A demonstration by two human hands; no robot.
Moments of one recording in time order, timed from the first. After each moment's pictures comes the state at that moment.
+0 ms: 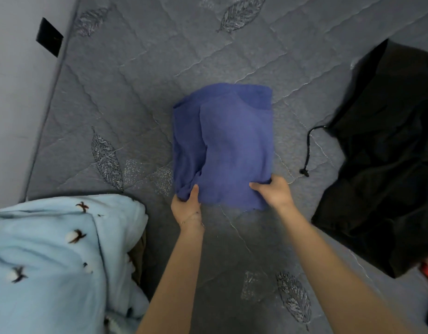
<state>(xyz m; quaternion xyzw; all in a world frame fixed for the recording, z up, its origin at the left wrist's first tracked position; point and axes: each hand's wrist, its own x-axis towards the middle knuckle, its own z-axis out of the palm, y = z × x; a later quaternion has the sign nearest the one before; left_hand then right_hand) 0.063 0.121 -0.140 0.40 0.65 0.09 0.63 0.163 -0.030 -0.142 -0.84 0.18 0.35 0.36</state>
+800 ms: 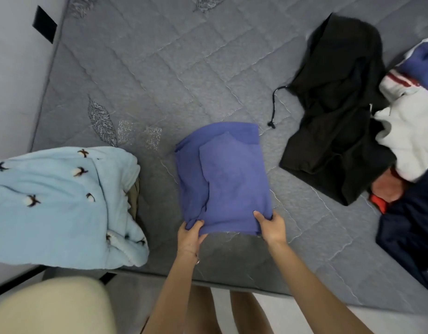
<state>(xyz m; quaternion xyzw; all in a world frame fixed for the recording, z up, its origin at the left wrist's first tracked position) -0.130 0.022 -0.126 0.36 0.62 -0.07 0.69 -0.049 -0.148 -0.114 -0.76 0.36 0.31 0.44</state>
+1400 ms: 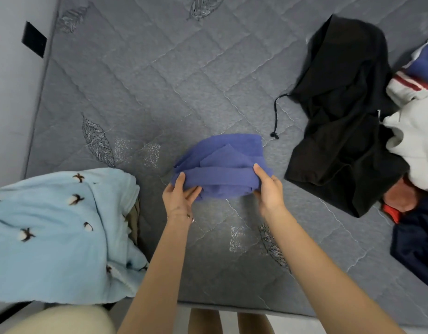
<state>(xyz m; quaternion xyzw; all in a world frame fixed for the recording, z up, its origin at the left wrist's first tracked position) 0.003 0.090 -0.096 0.33 0.57 0.07 0.75 0.067 -0.078 -0.099 -0.55 0.40 0.23 0.70</state>
